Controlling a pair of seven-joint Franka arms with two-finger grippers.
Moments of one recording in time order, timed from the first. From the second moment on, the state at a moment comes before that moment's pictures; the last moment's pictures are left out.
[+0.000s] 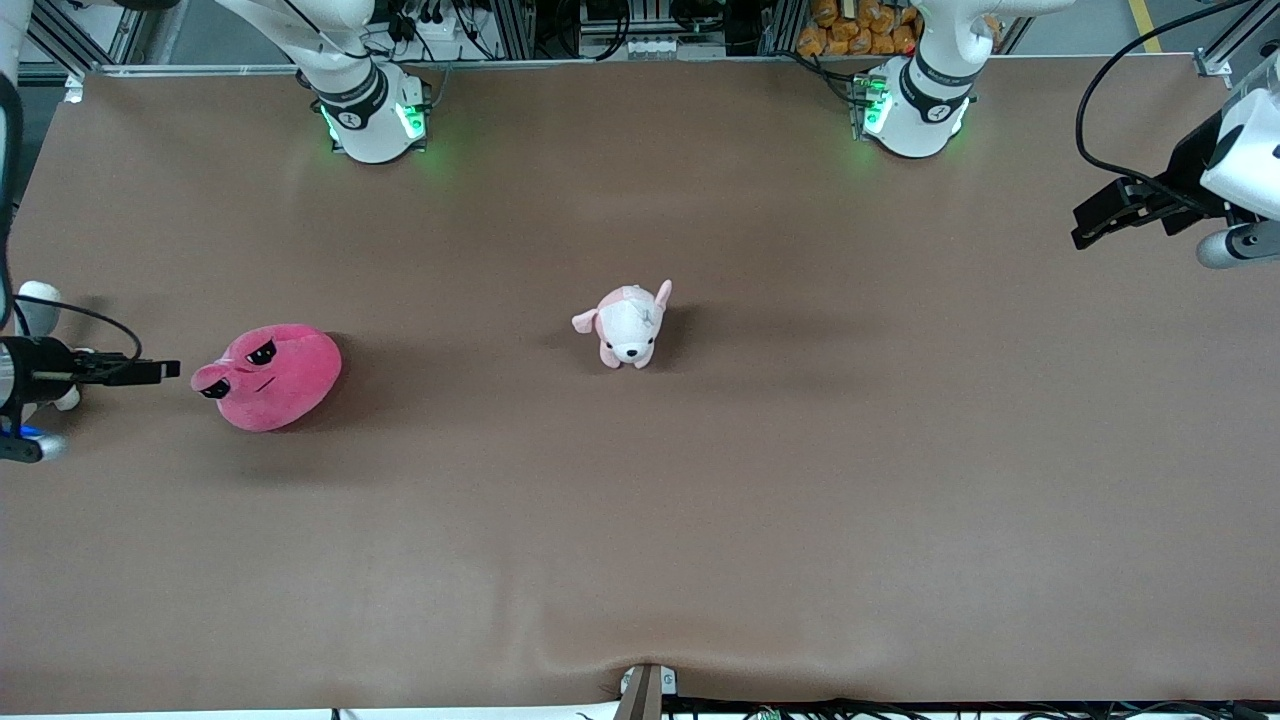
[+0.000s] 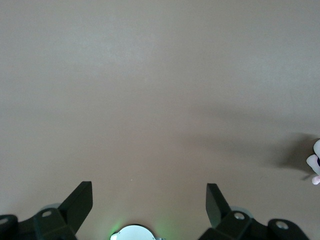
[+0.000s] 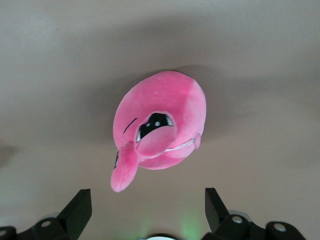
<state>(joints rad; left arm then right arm) -0.07 -0.05 -0.04 -1.57 0.05 1.49 -0.25 -0.22 0.50 -0.01 -1.32 0.09 1.41 -0.15</state>
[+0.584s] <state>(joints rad) -0.07 -0.07 -0.06 -1.57 0.05 1.47 -0.25 -0.14 0.21 -0.01 -1.59 0.05 1.63 -0.30</state>
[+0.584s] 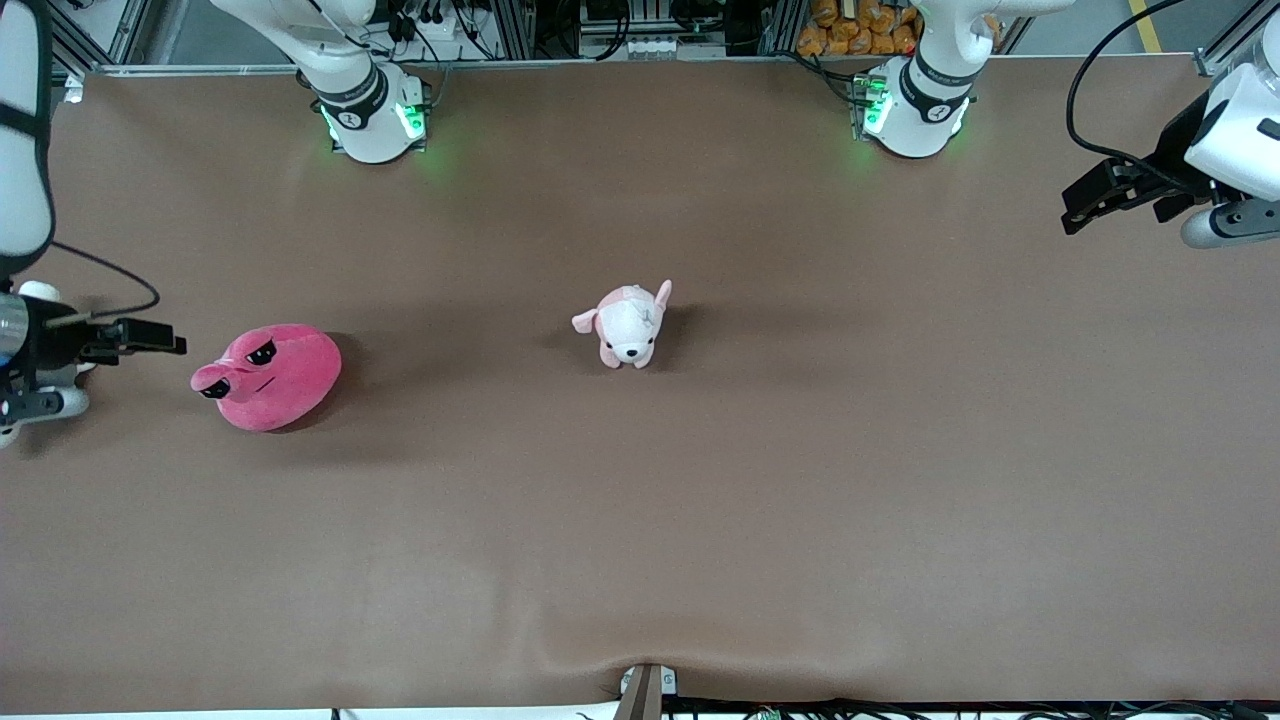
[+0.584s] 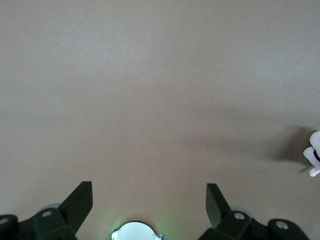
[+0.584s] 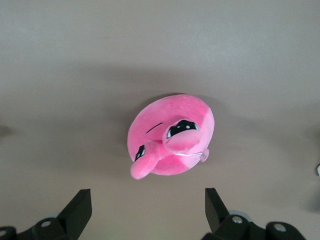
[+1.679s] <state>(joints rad) -0.08 -0.07 -0.06 -1.54 0.05 1.45 -0.25 0.01 -0.05 -0.03 -1.62 0.04 1.55 -0.04</state>
